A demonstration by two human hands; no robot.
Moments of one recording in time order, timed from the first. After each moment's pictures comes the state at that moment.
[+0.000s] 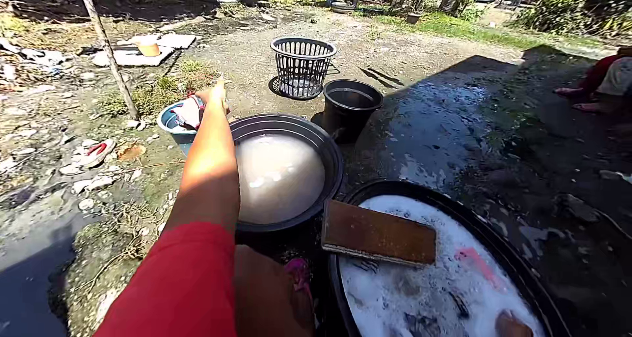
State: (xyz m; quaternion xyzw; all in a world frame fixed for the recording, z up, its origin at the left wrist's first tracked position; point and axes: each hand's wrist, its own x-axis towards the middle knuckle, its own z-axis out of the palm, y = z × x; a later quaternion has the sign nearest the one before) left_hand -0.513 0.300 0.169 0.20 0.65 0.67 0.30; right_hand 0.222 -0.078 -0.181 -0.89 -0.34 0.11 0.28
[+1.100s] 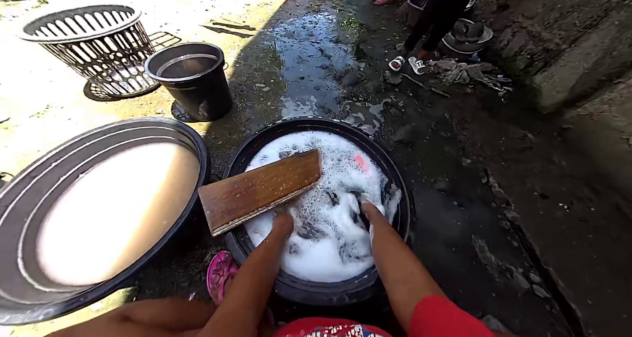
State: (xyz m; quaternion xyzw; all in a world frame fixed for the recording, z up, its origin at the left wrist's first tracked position) left_hand -0.107 0.009 -0.106 0.79 0.45 -0.32 0.27; right_hand 0.129 -0.107 -0.133 -0.86 -0.24 0.43 0.12
